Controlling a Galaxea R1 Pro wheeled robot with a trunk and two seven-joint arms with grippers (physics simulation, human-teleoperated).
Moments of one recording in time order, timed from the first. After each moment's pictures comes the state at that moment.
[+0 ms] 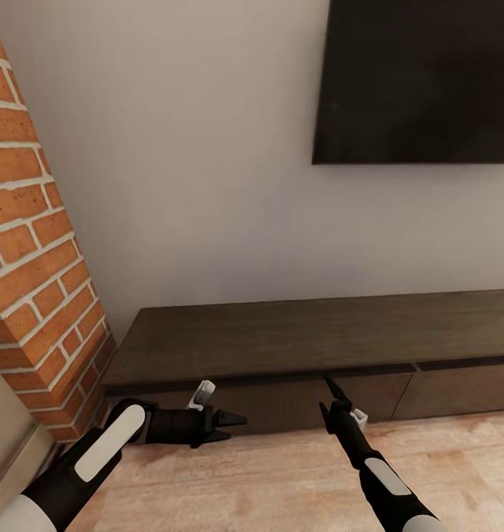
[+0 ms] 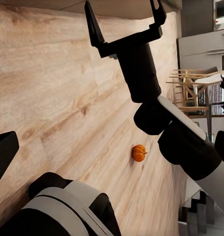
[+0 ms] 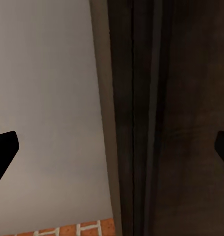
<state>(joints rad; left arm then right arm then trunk) -0.50 0.28 -0.53 -1.18 1.29 1.00 -0.29 -0.52 -0.02 -0.05 -0.42 -1.45 0.23 0.65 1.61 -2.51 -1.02</state>
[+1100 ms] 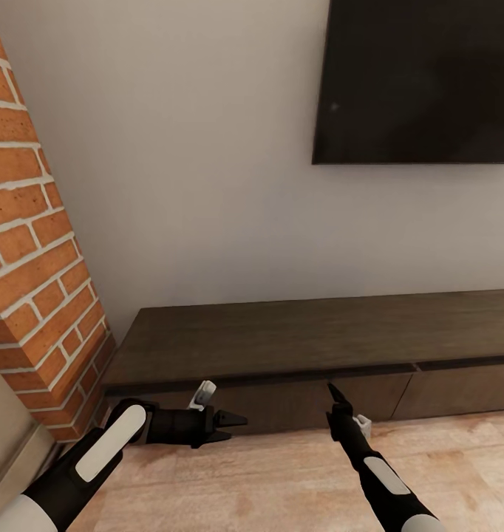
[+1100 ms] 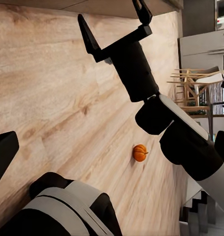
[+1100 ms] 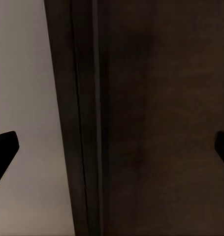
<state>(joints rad) -0.50 0.27 -0.53 -1.18 1.29 1.00 -0.29 -0.52 -0.01 -0.05 -0.43 -1.45 0.12 0.48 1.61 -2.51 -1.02</state>
